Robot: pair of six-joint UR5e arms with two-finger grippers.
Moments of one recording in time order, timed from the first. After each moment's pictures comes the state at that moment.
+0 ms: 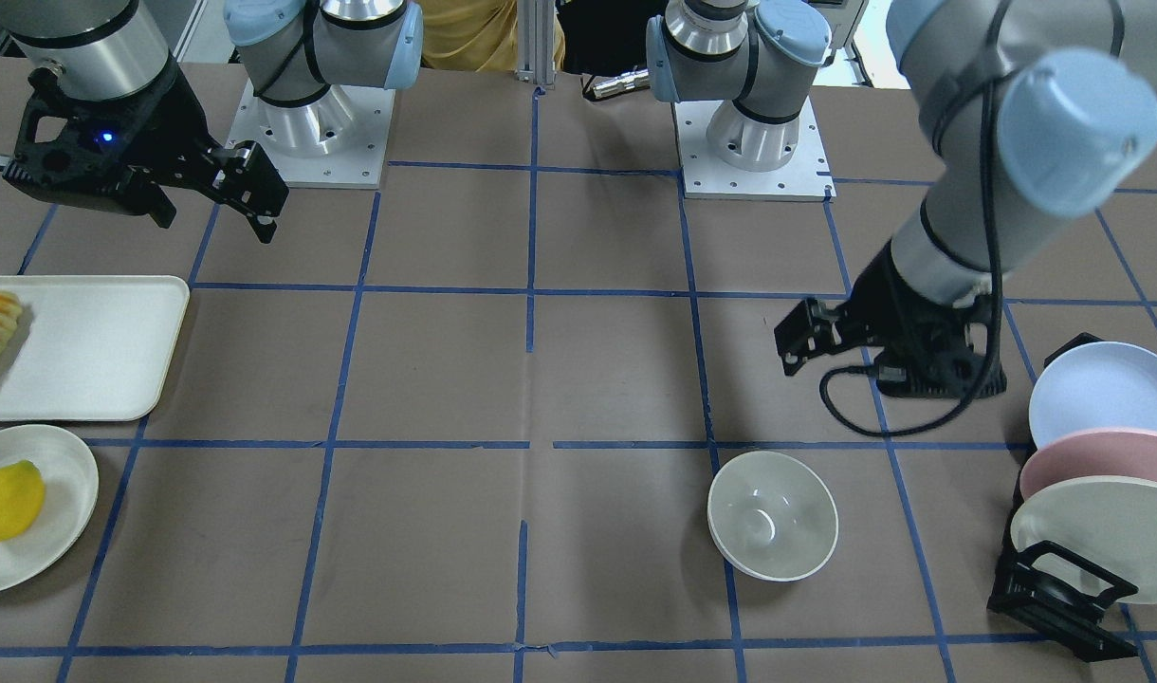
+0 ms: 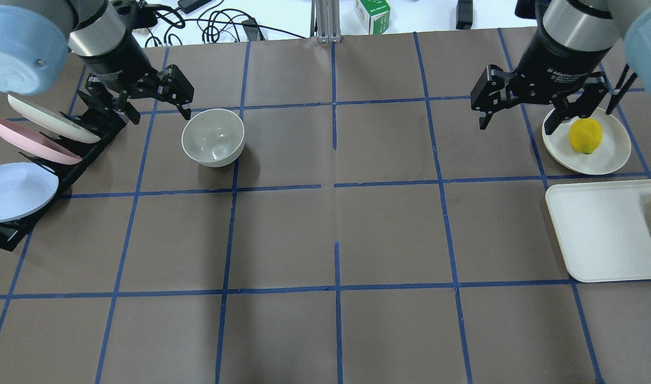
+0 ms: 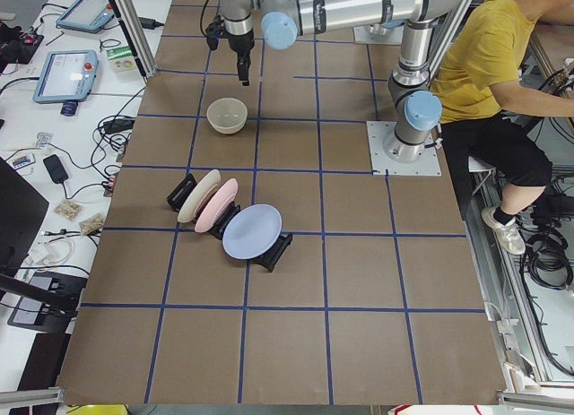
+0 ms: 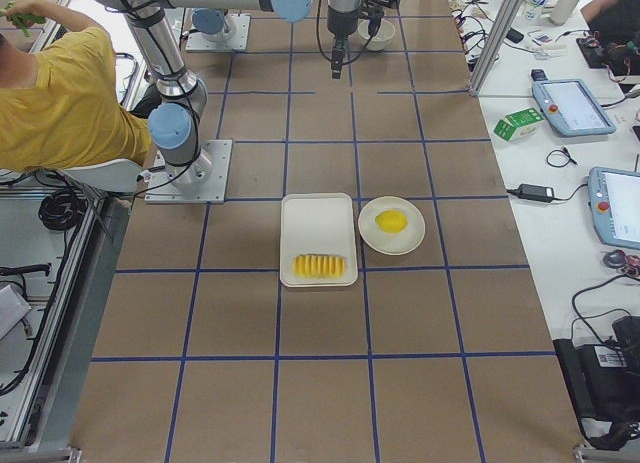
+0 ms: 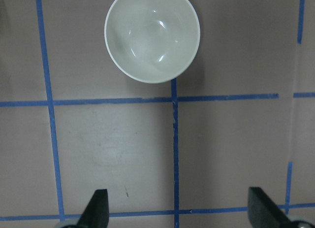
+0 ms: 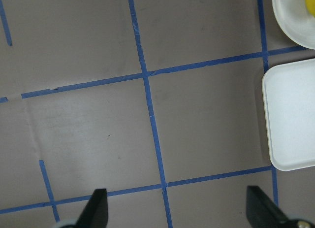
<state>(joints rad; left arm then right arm) -1.46 -1.84 -1.51 -1.40 1.53 0.10 1.50 -1.60 1.60 -1.54 -1.57 0.09</state>
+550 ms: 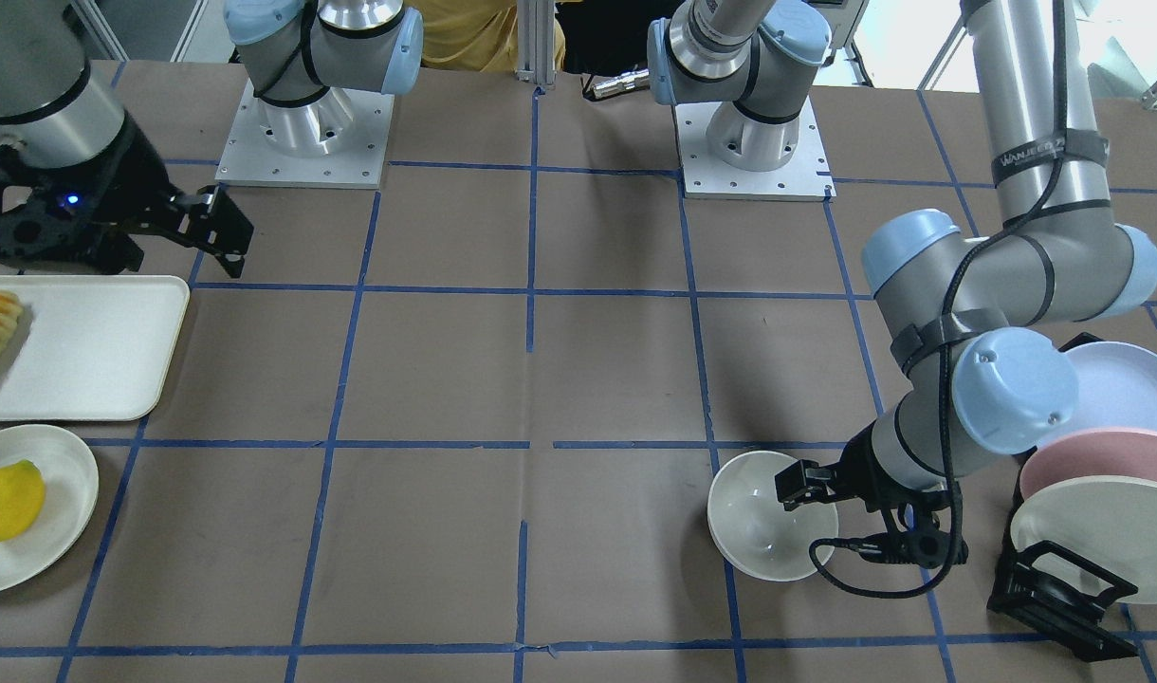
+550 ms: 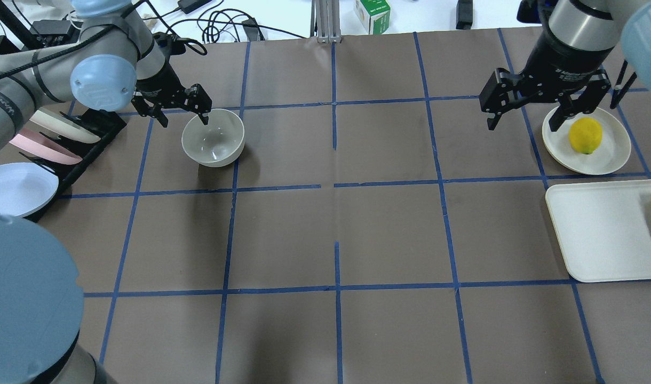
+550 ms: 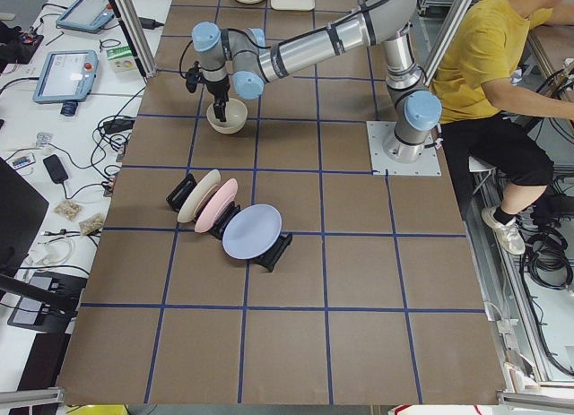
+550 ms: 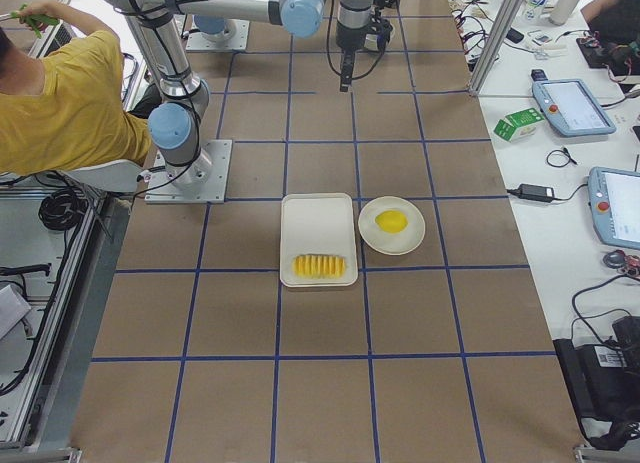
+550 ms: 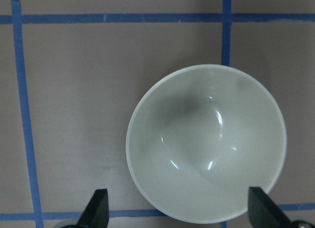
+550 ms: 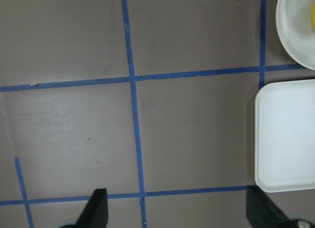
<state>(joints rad) -1.42 -2.08 -1.50 -1.16 1.54 0.16 1.40 -1.53 1.60 -1.56 -1.56 -0.12</state>
